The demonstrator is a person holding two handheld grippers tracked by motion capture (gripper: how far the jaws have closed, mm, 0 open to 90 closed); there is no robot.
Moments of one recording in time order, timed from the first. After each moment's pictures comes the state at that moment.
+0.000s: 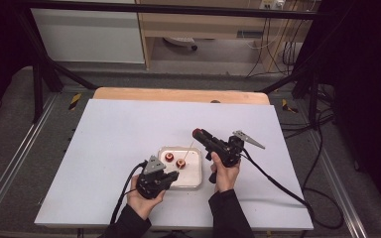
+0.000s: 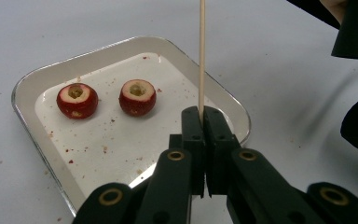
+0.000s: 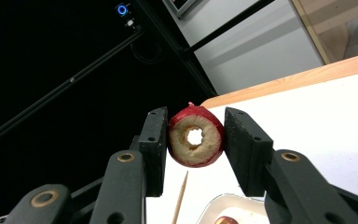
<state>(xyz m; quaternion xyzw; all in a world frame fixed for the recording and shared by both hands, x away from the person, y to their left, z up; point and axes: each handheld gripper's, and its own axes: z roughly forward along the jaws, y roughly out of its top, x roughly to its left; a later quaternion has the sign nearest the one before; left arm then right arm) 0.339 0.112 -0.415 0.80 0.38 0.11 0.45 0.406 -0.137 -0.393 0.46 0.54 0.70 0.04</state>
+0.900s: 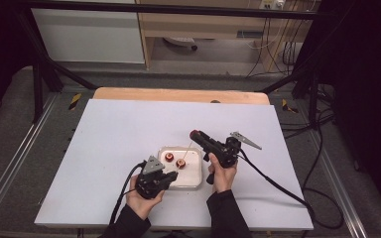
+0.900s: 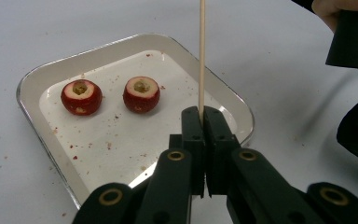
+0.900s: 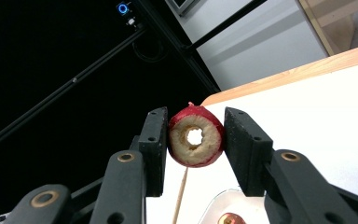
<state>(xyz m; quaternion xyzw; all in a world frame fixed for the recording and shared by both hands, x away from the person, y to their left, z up) 0.340 0.115 -0.416 0.79 0.39 0.11 0.45 0.408 -0.132 -0.401 0.47 0.54 0.70 0.02</state>
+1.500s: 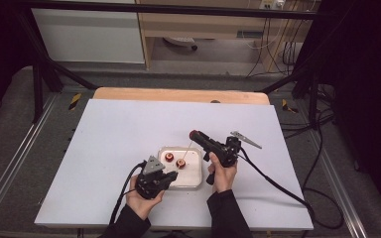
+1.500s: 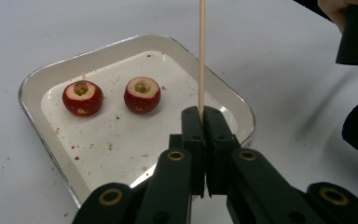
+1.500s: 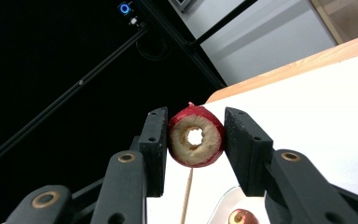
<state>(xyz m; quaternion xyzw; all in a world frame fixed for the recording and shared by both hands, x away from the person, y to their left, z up) 0.339 0.114 -0.416 0.80 0.39 0.11 0.45 0.409 -0.133 -0.400 0.47 0.53 0.70 0.00</state>
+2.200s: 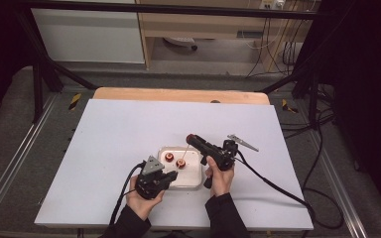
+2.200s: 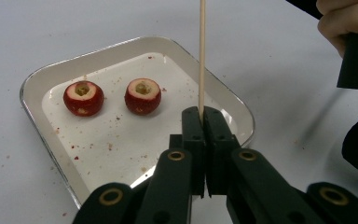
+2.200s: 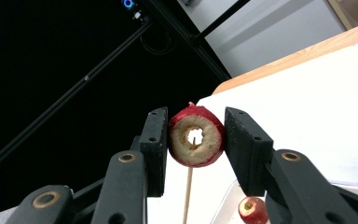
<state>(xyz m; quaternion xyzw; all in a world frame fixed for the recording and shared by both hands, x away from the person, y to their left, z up) 0.338 0.115 -0.416 0.79 0.39 0.11 0.46 0.402 -0.125 -0.407 0.47 0.53 0.70 -0.02</state>
